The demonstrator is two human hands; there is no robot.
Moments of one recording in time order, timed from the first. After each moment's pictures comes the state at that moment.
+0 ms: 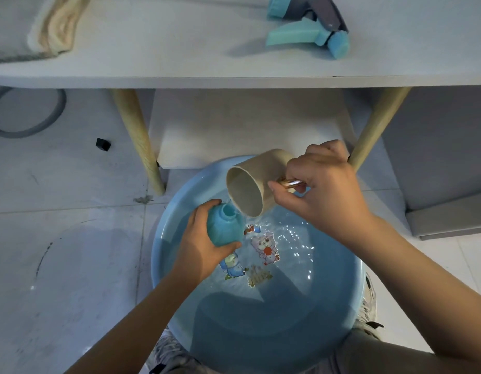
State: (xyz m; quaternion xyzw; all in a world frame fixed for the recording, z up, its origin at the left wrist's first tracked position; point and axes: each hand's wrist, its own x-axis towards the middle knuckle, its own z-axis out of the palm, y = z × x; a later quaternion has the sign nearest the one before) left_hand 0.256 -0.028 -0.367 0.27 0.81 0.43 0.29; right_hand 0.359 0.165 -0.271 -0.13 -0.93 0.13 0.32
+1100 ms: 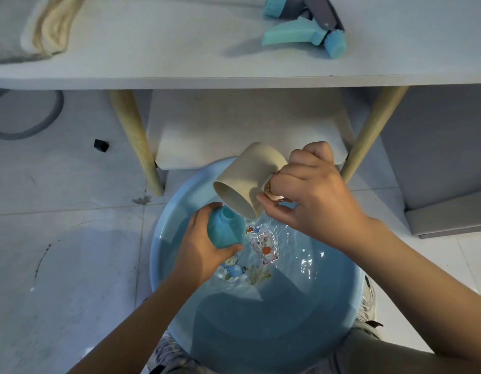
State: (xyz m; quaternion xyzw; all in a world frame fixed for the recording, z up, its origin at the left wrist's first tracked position) left_hand 0.260 -0.026 -0.367 0.29 0.82 0.42 0.28; right_hand 0.357 0.158 -0.268 -0.01 -0.93 0.09 0.35
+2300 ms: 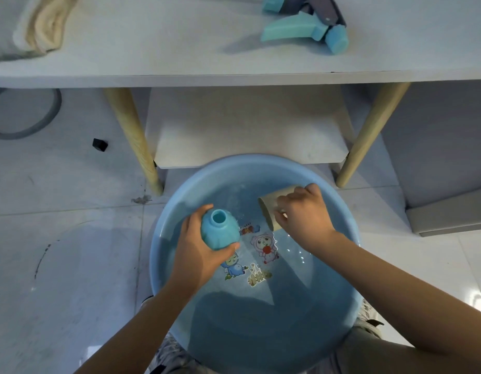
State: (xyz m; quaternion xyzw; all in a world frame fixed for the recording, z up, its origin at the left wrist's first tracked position) left_hand 0.262 -0.036 -0.375 0.25 0.83 0.43 0.25; right_hand 0.372 0.162 -0.372 -0.21 -0.97 0.01 0.06
